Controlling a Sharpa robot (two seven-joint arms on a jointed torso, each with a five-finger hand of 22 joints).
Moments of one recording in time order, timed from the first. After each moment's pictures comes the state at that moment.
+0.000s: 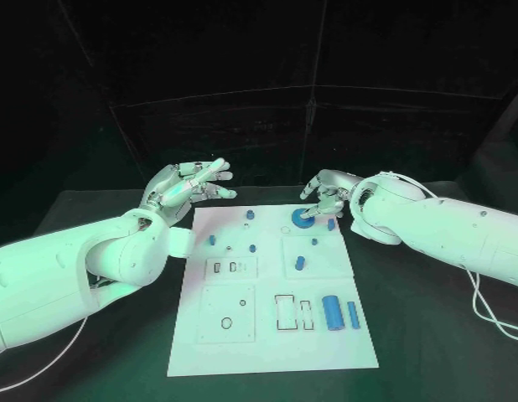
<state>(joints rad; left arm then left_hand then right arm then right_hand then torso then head) 1.22 -0.86 -0.04 1.57 0.06 -0.33 0.51 1.25 -0.03 0.17 0.14 0.05 0.95 0.21 0.14 0.07 1.07 0.14 0.15 0.07 1.23 0.08 0.33 0.28 0.17 1.02 0.19 0.35 0.17 1.26 -0.63 -0.01 1.18 -1.32 -0.17 -0.14 1.28 -0.05 0.07 -0.03 0.24 0.77 0.18 0.16 0.07 1.43 0.09 1.41 1.31 1.47 0.00 1.52 1.31 0.16 1.24 0.11 1.11 0.72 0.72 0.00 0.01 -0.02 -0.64</state>
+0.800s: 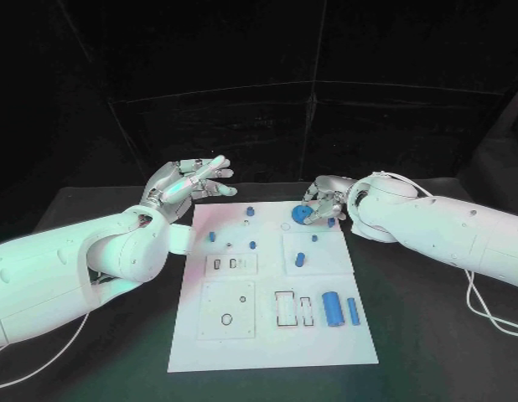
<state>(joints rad) 1.22 -0.85 -0.04 1.57 0.06 -0.33 0.51 1.25 -0.03 0.18 0.14 0.05 0.95 0.21 0.14 0.07 1.07 0.14 0.15 0.07 1.23 0.08 0.33 0.28 0.17 1.02 0.19 0.35 0.16 1.25 -0.60 -0.01 1.14 -1.37 -0.07 -0.18 1.32 -0.03 0.07 -0.04 0.22 0.77 0.18 0.19 0.07 1.44 0.09 1.43 1.31 1.47 0.00 1.54 1.31 0.15 1.26 0.11 1.16 0.79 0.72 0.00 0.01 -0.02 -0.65</state>
